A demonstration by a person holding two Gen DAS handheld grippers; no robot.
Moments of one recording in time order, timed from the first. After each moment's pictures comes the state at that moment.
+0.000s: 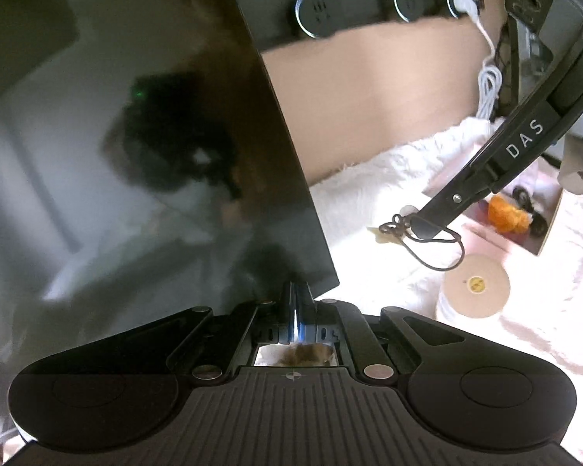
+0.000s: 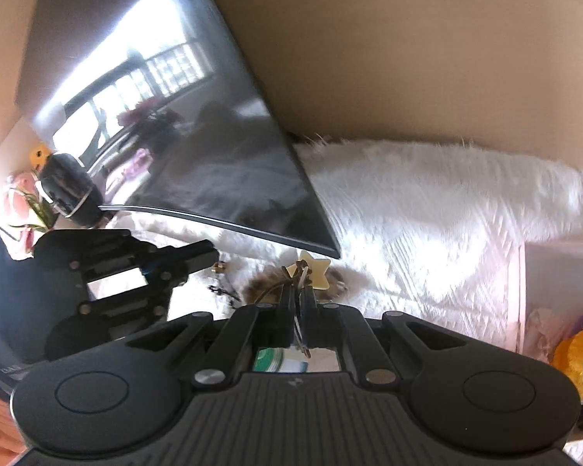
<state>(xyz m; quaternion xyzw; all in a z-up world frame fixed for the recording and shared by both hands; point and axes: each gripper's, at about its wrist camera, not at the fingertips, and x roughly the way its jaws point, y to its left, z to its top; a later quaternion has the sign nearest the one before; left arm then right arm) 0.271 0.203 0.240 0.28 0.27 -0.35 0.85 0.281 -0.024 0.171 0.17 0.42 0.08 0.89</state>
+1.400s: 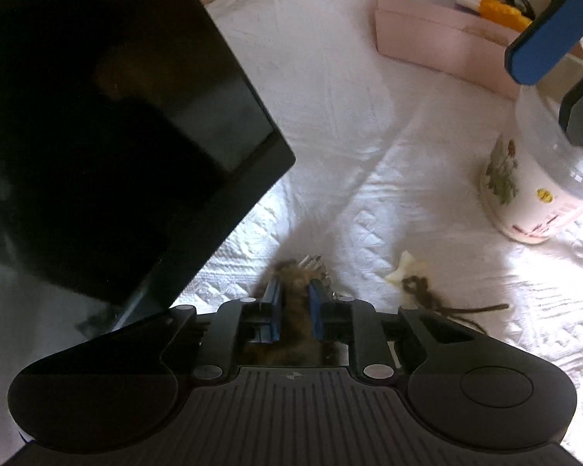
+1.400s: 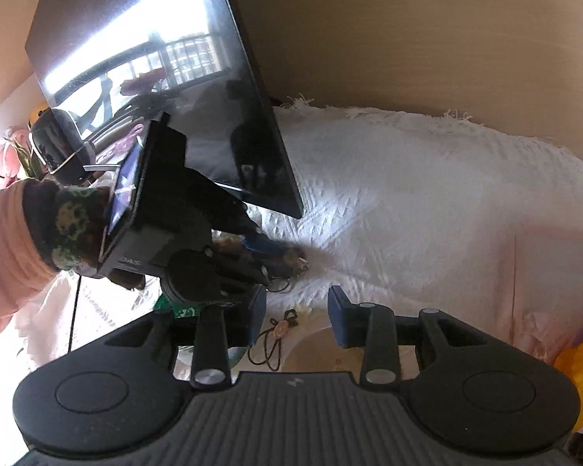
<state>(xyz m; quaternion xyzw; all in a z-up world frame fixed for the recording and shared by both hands) 0.362 0.127 0.076 0.44 0.37 -0.44 0.69 0.266 -0.033 0.096 0.10 0.40 0.09 0.91</state>
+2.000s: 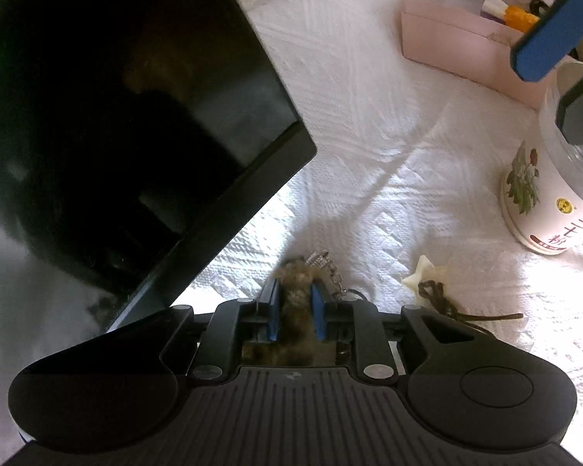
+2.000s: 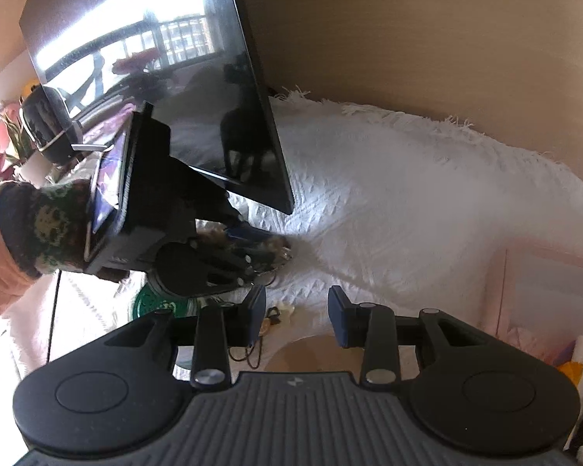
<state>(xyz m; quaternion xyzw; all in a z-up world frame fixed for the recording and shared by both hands) 0.365 0.141 0.083 0.42 0.37 -0.41 0.72 0.276 -0.028 0.099 0.06 0.43 0.08 0.90</state>
